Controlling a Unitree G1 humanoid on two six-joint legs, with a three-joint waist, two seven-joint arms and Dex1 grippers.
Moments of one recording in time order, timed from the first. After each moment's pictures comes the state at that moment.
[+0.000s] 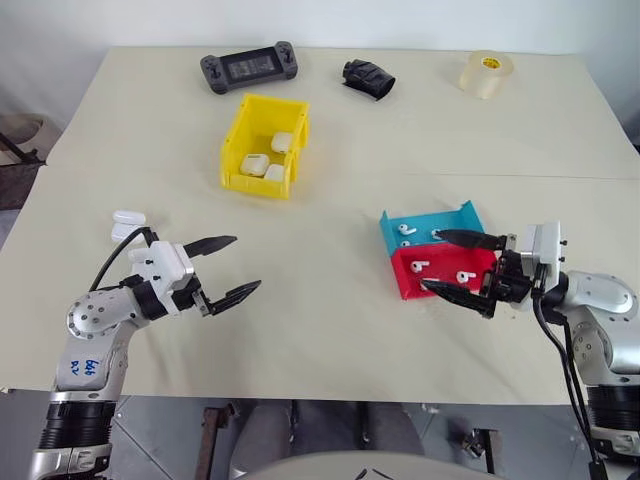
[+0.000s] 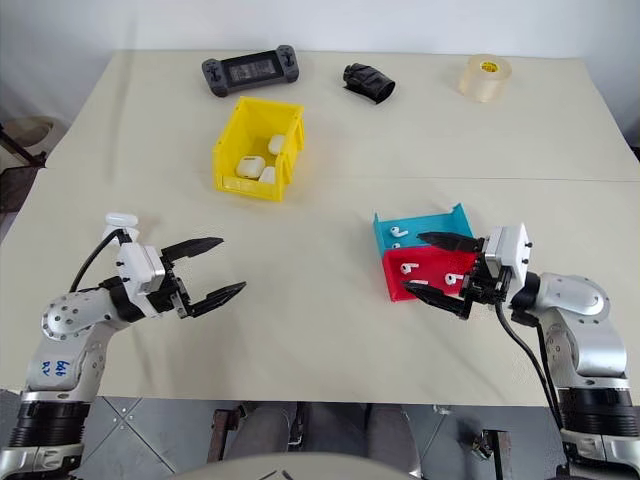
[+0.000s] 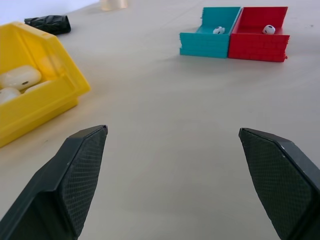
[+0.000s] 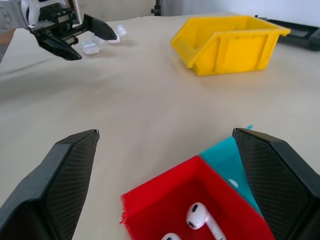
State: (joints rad) left arm -0.07 0.61 0.17 -0.08 -0.39 -0.03 -0.92; right arm -0.14 -0.70 -0.17 -0.05 0.58 0.11 1.23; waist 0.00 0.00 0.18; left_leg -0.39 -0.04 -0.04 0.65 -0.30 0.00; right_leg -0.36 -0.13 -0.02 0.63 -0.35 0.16
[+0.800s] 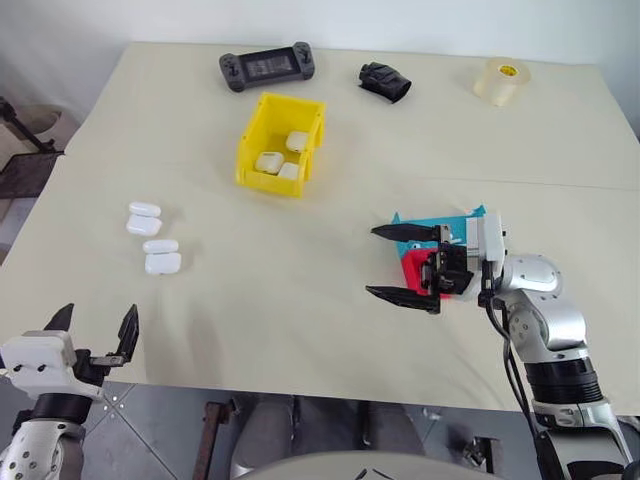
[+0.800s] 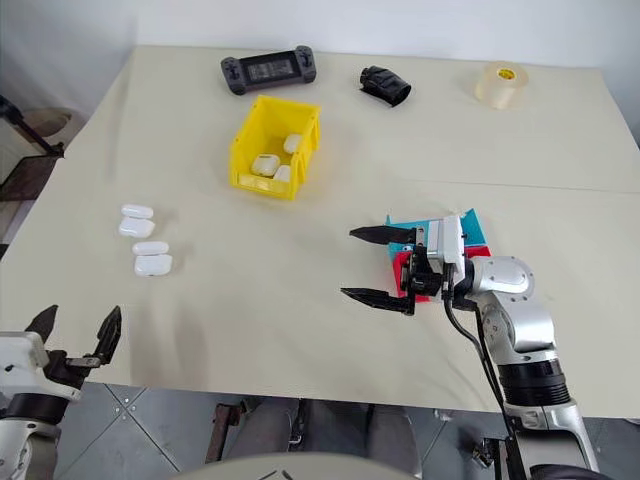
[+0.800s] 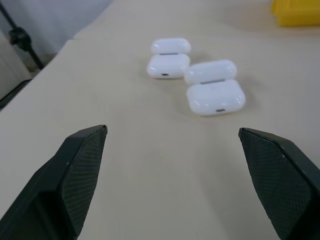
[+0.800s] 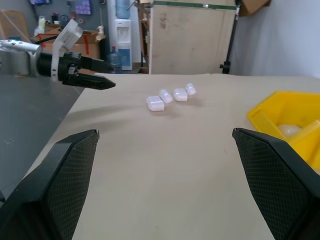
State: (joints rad) left arm 0.53 0.23 0.60 -0.54 -0.36 0.14 -0.28; right arm -0.33 -0.52 0.01 -0.09 0.57 0.09 1.29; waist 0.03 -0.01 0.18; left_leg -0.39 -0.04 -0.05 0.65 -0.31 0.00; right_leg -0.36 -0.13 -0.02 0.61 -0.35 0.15
